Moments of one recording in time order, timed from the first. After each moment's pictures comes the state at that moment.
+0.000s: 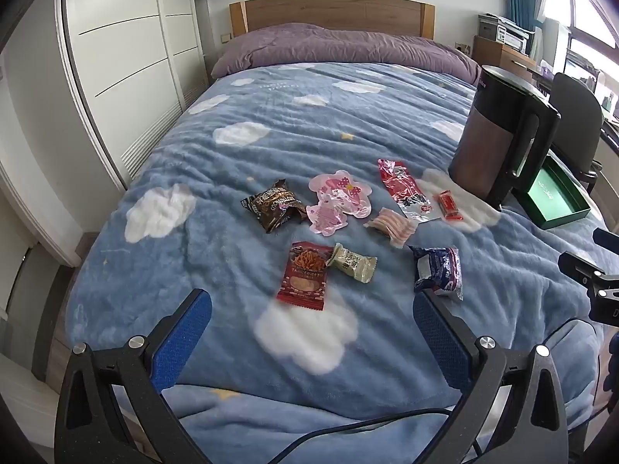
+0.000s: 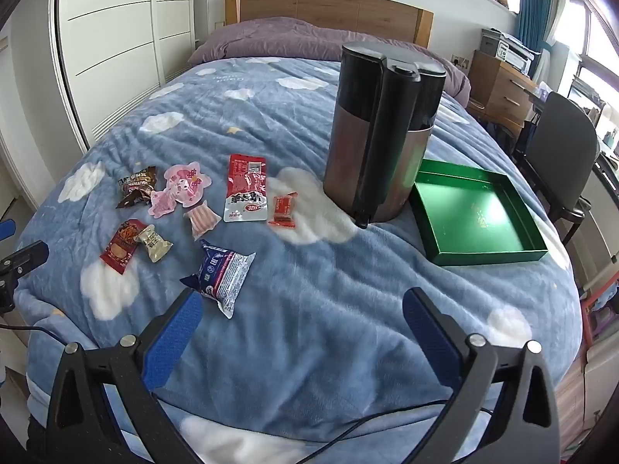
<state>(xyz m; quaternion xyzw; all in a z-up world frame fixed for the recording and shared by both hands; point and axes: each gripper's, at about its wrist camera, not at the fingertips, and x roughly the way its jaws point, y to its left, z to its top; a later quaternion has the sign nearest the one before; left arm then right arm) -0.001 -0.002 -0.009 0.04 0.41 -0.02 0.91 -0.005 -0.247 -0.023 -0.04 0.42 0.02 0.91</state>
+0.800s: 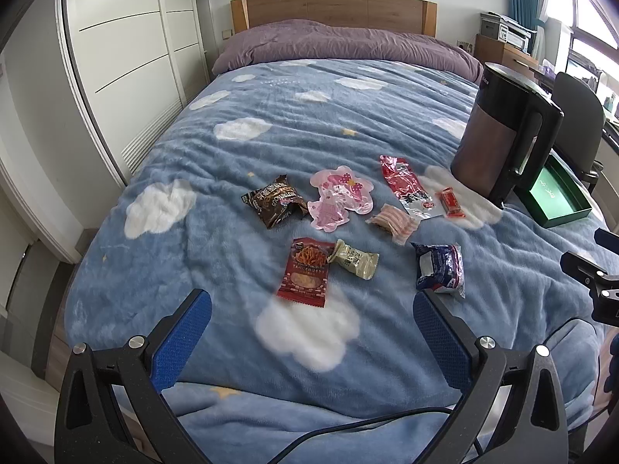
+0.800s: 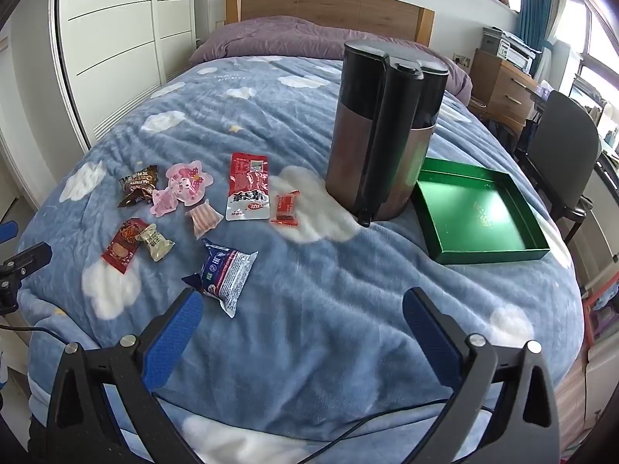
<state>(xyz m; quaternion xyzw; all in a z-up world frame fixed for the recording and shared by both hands) -0.003 -0.001 -0.015 0.04 0.41 -0.02 0.91 -0.004 -0.247 -0.025 -0.04 0.42 0.02 0.91</state>
